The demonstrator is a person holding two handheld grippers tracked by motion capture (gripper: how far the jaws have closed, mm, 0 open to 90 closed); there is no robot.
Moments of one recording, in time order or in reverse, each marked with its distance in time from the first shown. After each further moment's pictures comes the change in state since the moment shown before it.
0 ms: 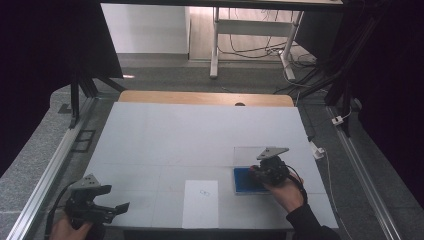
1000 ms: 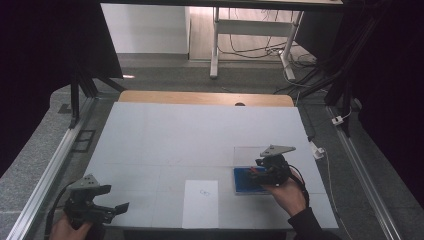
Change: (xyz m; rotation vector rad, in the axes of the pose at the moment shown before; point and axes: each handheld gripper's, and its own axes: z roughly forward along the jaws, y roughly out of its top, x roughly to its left) left arm 0.000 -0.001 -0.001 -0.008 -0.007 0.000; right arm 0.007 0.008 -0.018 -0.087 0.011 0.099
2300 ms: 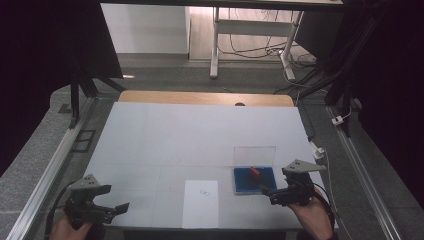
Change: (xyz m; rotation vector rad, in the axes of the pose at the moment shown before) left arm 0.000 0.000 0.000 0.000 0.000 0.002; right arm 0.007 -0.042 -0.061 -0.082 -0.060 0.088
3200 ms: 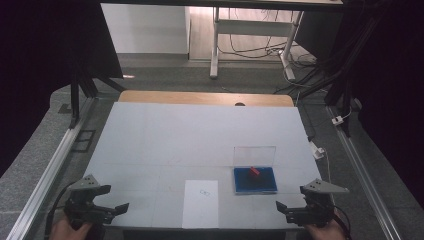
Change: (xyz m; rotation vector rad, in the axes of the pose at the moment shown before) left arm 0.000 -0.001 0.000 0.002 0.005 0.004; right arm -0.002 -0.044 -0.036 0.021 -0.065 0.101
